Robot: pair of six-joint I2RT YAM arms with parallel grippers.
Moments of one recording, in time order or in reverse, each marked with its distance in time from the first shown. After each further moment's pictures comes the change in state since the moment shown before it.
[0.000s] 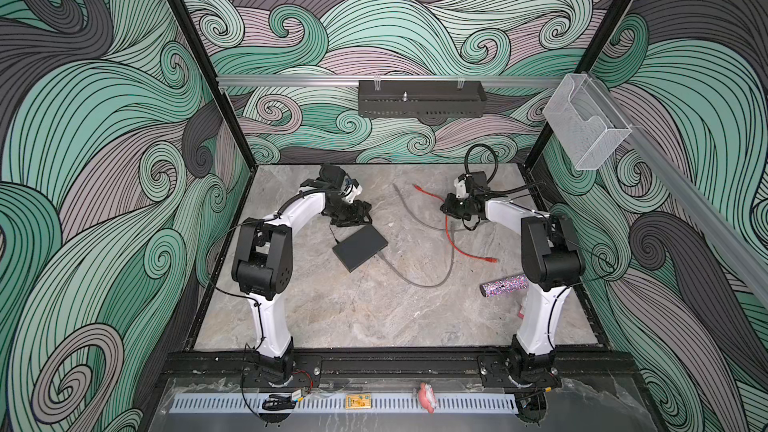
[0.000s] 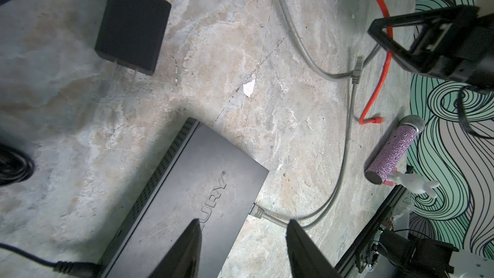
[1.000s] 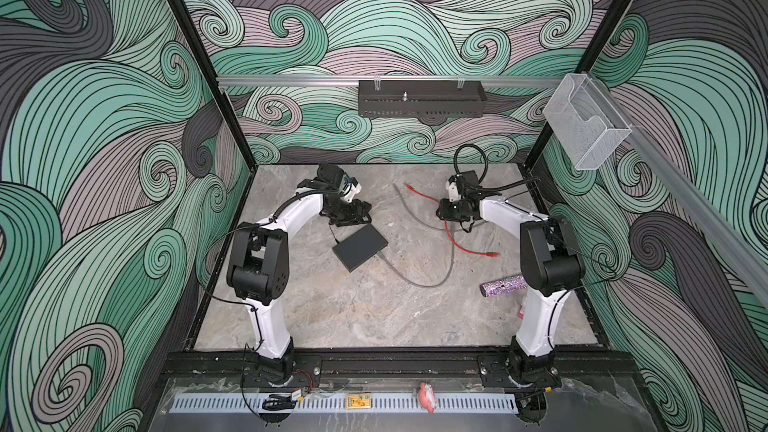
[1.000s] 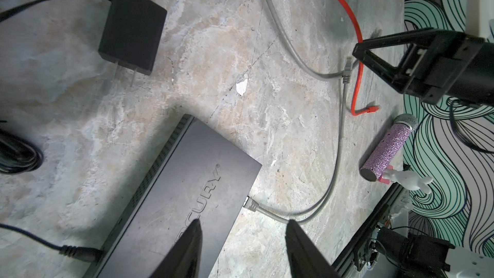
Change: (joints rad) left arm 0.000 -0.051 -0.024 0.003 -0.001 0.000; right arm 0.070 0.037 0.069 -0.181 0.148 -0.170
